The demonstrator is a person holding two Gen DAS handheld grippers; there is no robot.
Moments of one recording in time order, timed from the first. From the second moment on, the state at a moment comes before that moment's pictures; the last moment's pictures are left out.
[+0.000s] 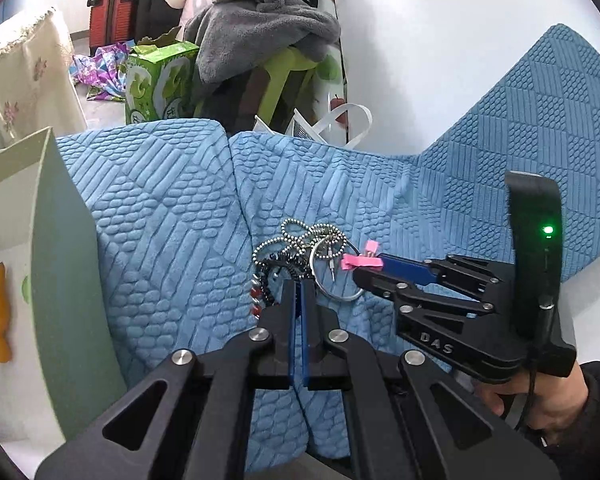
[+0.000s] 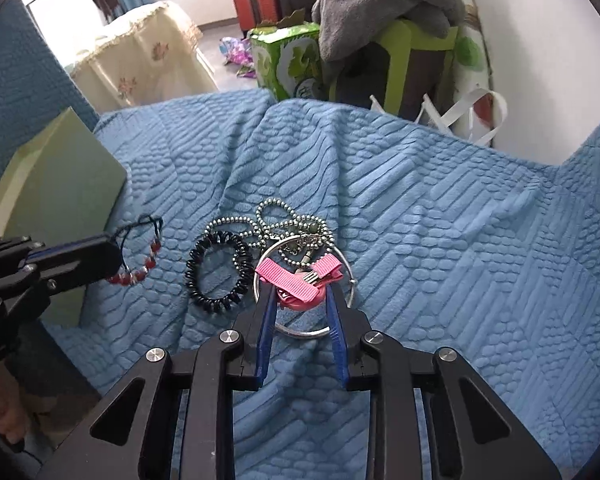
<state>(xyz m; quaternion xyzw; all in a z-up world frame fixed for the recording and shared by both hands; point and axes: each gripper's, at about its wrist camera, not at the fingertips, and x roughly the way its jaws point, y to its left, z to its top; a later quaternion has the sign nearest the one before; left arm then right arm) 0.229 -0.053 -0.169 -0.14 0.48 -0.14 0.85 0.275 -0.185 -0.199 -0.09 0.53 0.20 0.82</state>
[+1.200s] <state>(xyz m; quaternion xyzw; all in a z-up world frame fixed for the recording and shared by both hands) 0.160 0.069 -0.065 -0.16 0.40 -0.04 0.90 0.206 -0.076 -0.040 -0.05 0.40 0.30 0.87</state>
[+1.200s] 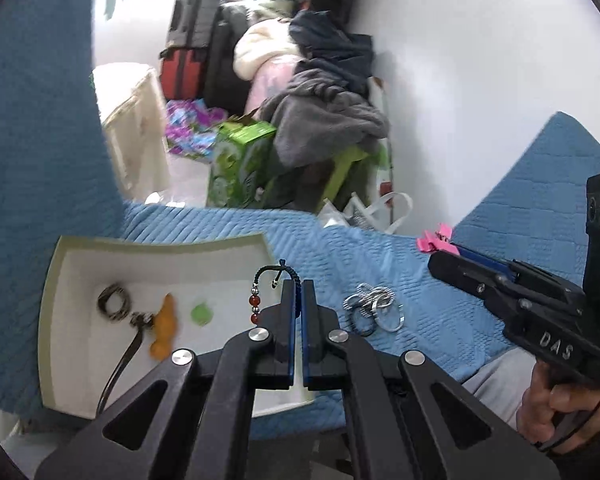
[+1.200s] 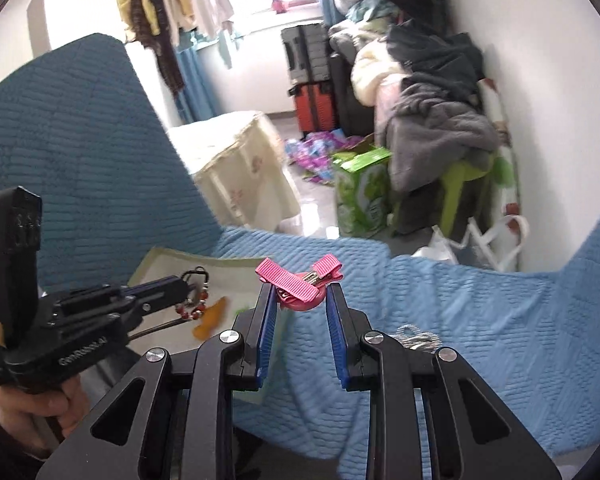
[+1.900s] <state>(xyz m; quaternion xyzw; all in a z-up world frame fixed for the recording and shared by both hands) 0.172 0.110 -0.117 -0.18 0.47 0.04 0.86 0.208 -0.001 -0.121 -0.08 0.48 0.36 0.79</state>
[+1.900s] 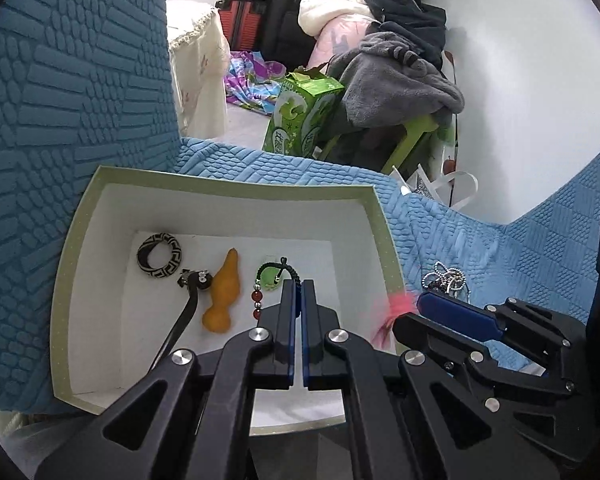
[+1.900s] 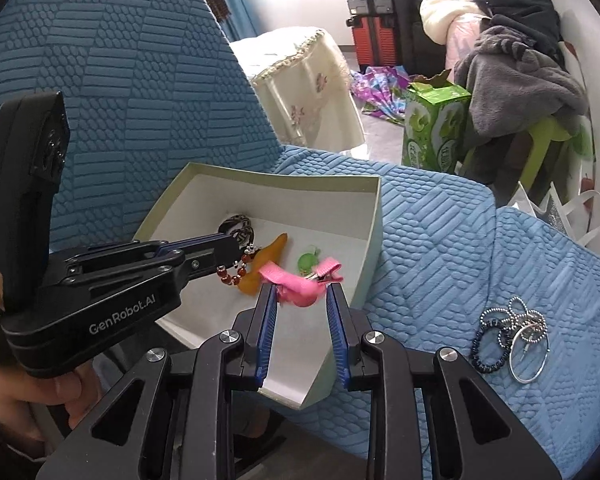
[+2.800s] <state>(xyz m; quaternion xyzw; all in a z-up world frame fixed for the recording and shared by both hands) 0.174 0.033 -0.050 -0.15 0.36 -0.03 0.92 0.212 -0.121 -0.052 -0.08 0.37 0.31 0.87</state>
